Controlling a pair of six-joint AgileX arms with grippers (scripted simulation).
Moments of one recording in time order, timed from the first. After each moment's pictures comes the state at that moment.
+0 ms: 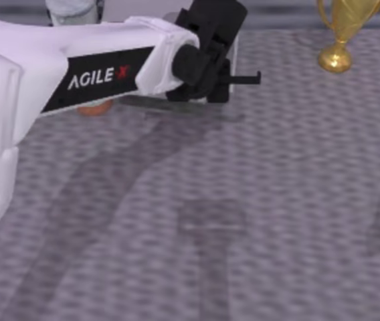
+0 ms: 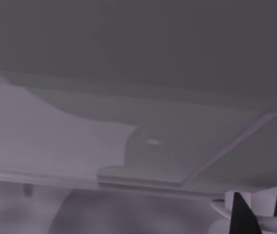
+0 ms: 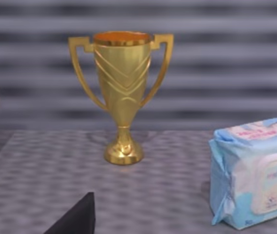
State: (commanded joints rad) left arm -0.63 2.19 1.67 -0.40 -0.31 -0.42; right arm 0.00 0.00 0.00 0.00 0.00 0.00
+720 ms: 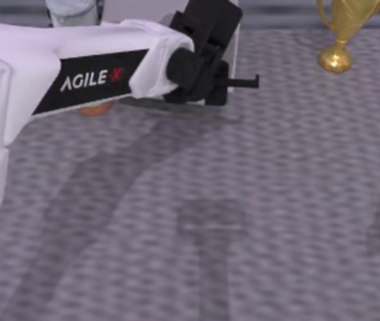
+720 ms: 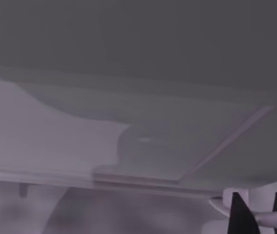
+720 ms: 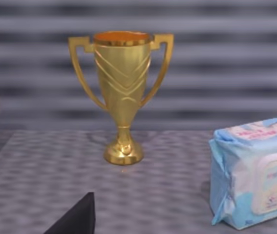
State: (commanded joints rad) left arm -0.63 2.16 1.63 -0.37 -0.28 -0.39; right arm 0.00 0.00 0.00 0.00 0.00 0.00
